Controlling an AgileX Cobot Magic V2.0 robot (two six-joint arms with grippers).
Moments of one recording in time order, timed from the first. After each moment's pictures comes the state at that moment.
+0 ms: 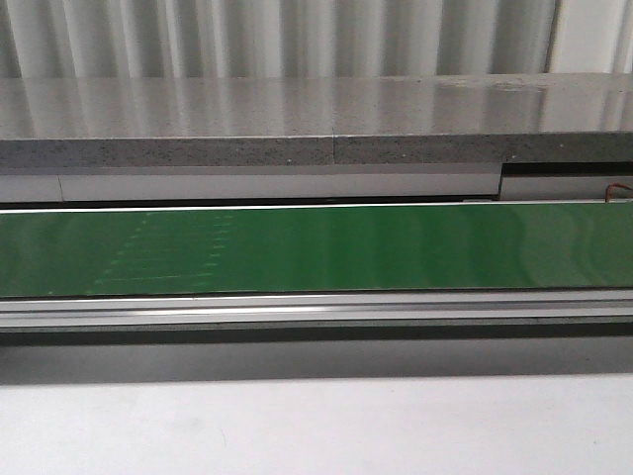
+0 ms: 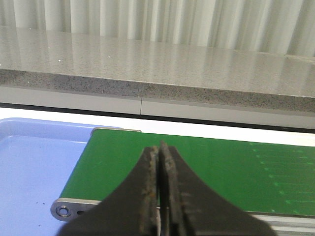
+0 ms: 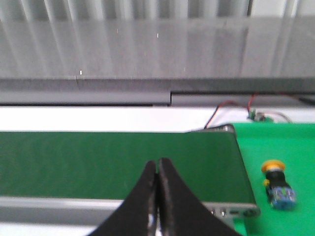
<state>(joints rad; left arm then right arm) -0.04 0.00 0.00 0.12 0.13 -0.21 0.01 0.21 -0.46 0.02 0.54 0.05</state>
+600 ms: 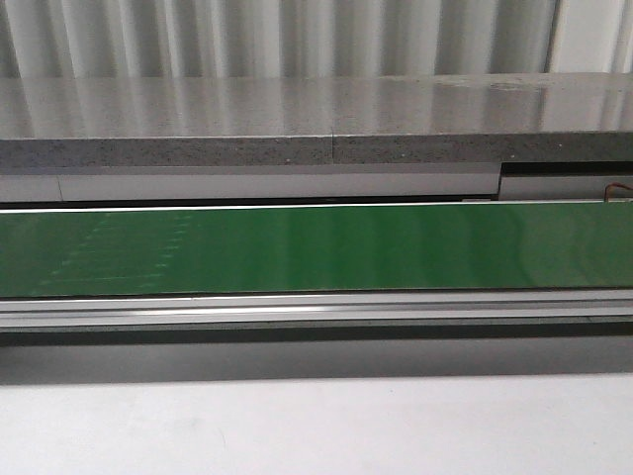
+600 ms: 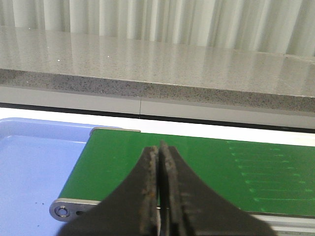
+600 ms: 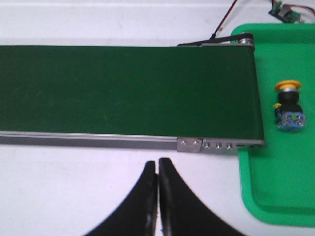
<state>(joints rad) -0.04 0.00 0.00 0.12 0.13 -0.21 0.01 0.73 -0.88 0.05 0.95 0.05</state>
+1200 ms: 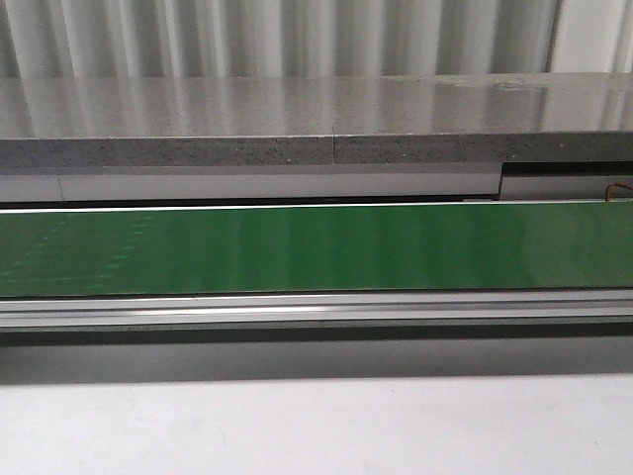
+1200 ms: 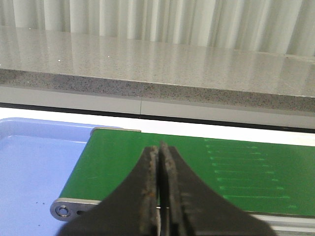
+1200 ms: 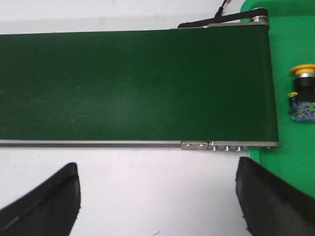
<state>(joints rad) -0.04 0.00 0.00 0.12 0.13 -0.21 0.00 0.97 -0.97 0.05 0.94 0.09</state>
